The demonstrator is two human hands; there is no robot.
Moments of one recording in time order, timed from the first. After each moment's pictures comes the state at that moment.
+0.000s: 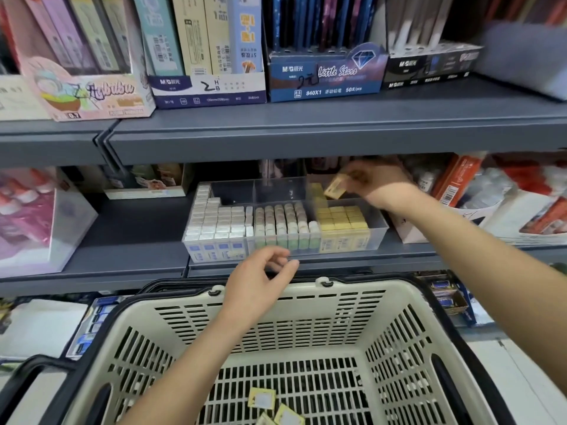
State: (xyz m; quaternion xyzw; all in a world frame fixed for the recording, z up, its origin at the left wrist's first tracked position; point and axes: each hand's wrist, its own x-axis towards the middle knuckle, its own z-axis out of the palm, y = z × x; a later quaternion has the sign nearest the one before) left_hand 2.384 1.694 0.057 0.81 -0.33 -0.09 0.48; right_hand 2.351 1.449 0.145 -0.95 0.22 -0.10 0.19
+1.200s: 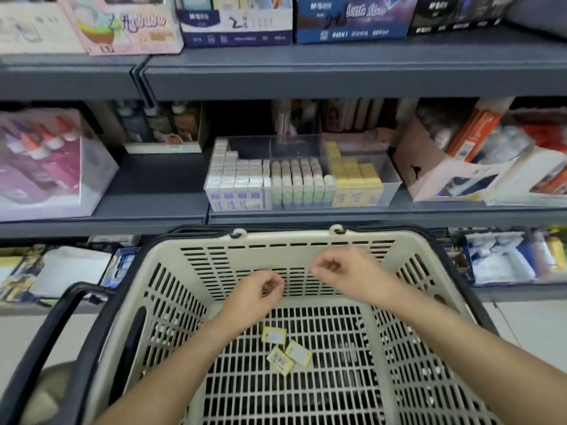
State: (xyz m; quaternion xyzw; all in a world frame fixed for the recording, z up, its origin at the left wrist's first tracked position) left_hand 2.359 1.768 -0.040 0.83 -0.38 -0.20 0.36; right_hand 2.250 1.590 0.057 -0.92 0.09 0.02 0.37
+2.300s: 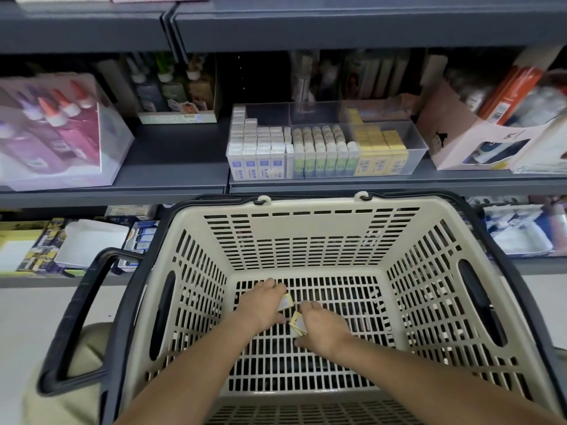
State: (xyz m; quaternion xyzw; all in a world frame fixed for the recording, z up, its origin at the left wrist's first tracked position) left_hand 2.345 1.804 -0.107 0.87 -0.41 -0.28 0.00; right_hand 2.225 1.696 -0.099 -0.93 0.16 0.26 0.20
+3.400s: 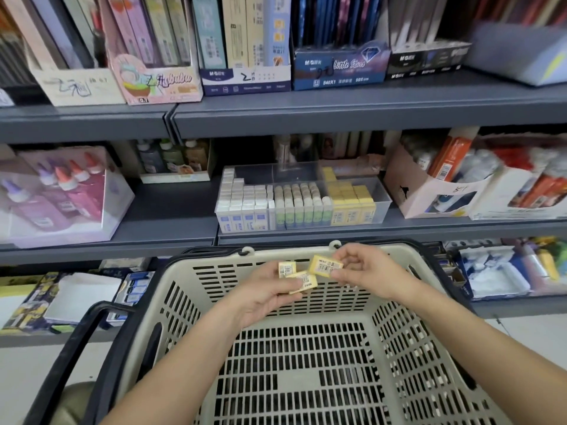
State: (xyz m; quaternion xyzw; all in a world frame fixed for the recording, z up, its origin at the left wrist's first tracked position) left_hand 2.355 1.750 0.051 0.57 -0.08 -0.51 0.64; right_hand 2.239 1.571 0.071 -0.83 0.15 -0.01 0.53
